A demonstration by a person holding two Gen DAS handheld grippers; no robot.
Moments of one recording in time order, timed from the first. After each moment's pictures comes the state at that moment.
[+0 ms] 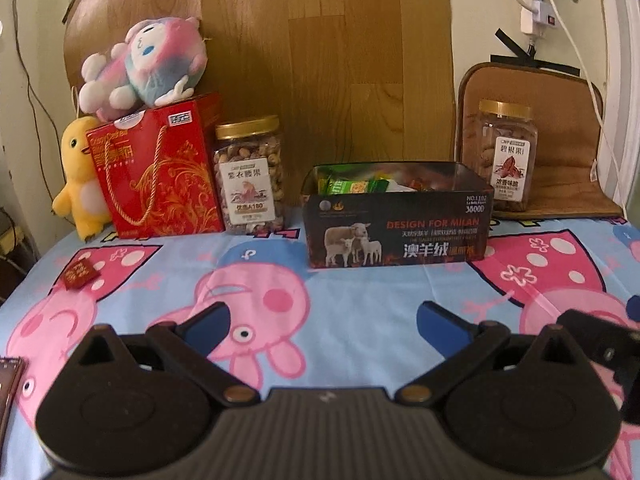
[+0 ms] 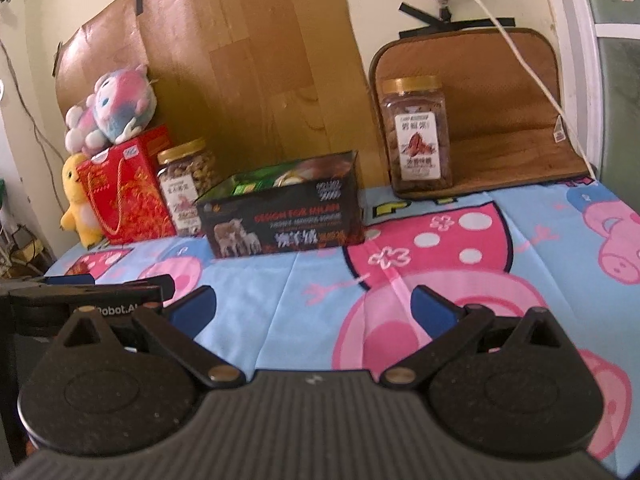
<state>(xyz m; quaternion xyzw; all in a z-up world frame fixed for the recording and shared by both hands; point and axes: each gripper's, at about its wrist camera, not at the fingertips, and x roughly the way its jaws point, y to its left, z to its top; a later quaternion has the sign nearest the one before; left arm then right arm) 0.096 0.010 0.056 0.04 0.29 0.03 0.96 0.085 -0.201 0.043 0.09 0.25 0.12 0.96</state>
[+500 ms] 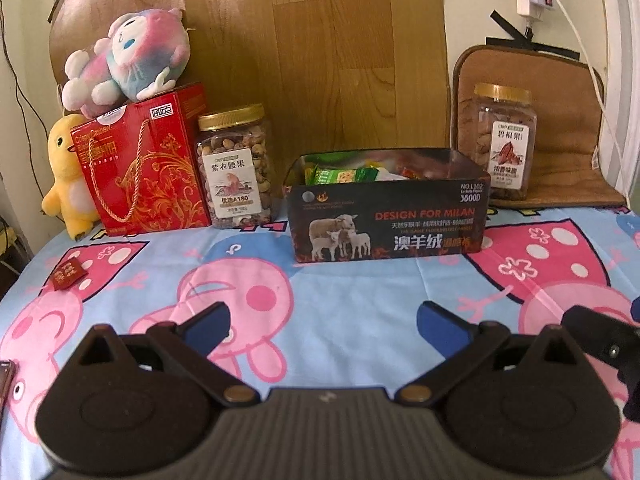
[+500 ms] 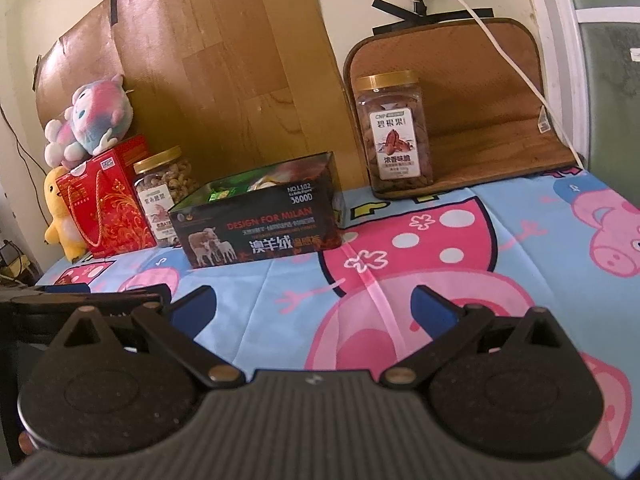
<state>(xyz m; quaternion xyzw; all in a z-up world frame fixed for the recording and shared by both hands) 0.107 -0.001 0.047 0.04 0.30 0.02 0.95 0.096 -0.214 0.035 0.11 0.25 0.11 0.96</state>
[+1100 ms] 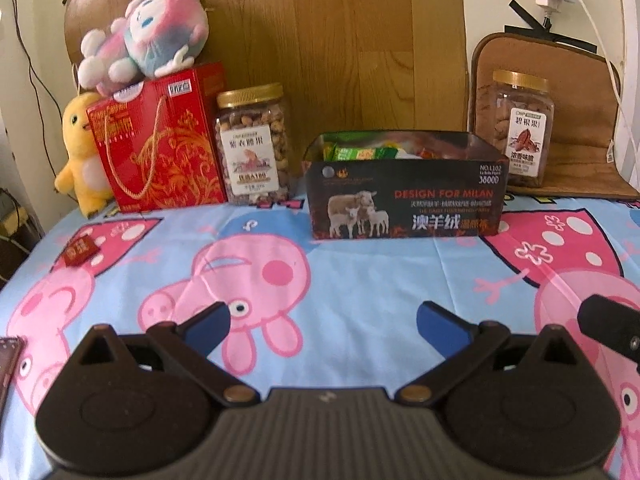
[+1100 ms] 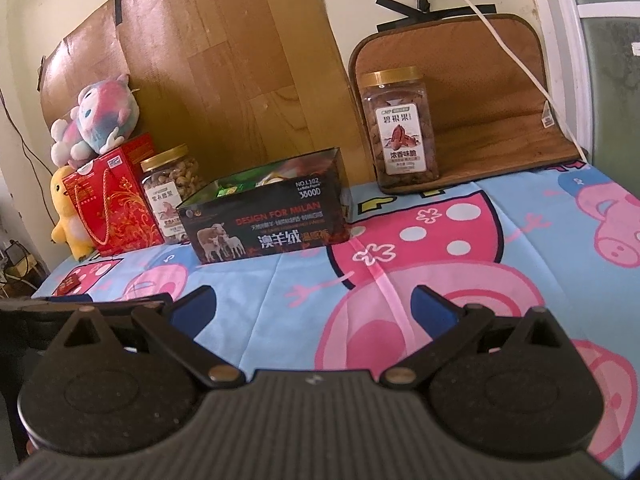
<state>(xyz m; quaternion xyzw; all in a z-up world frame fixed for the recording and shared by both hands) 0.103 0.007 0.039 0.03 0.33 0.05 0.94 0.094 -0.212 0.034 0.12 0.26 0.11 0.95</state>
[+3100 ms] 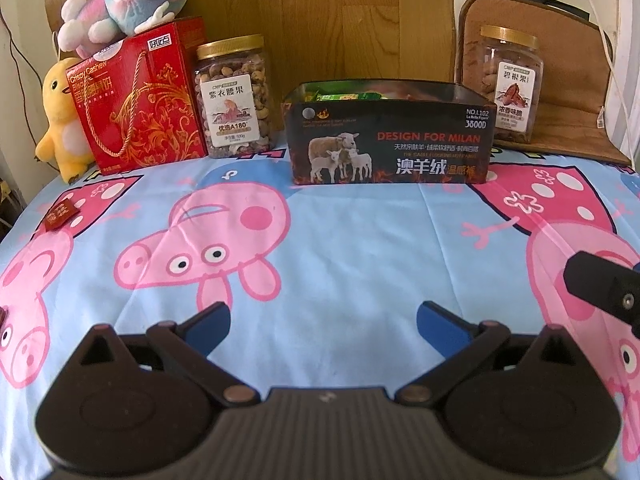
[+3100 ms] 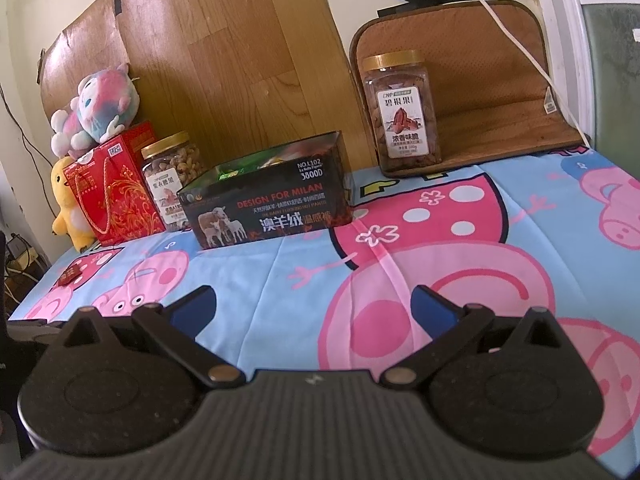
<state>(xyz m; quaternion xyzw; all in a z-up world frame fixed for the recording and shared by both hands) 0.100 0.005 0.021 0.03 0.38 0.03 0.92 0.092 -0.209 0.026 0.12 0.27 0.12 0.95</state>
